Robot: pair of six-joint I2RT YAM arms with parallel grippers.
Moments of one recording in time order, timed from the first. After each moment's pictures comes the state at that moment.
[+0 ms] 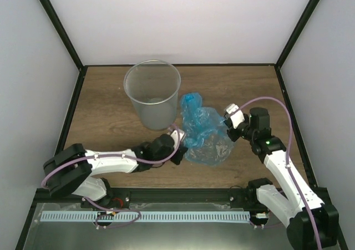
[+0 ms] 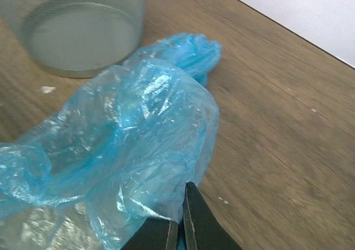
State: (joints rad) left arm -1.06 1.42 0.52 0.30 0.03 -0.50; right arm 0.21 0.85 0.60 -0.32 -0.38 -0.43
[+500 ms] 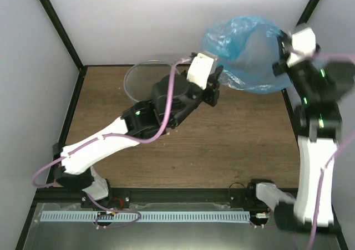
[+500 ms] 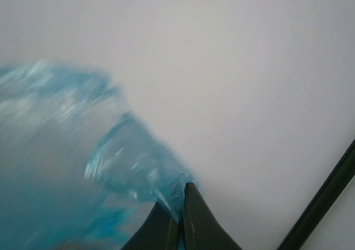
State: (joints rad) left arm -1.18 1.66 2.00 -0.35 -0.51 -0.14; right arm -0.06 1.16 1.70 -0.42 -0.32 -0.38
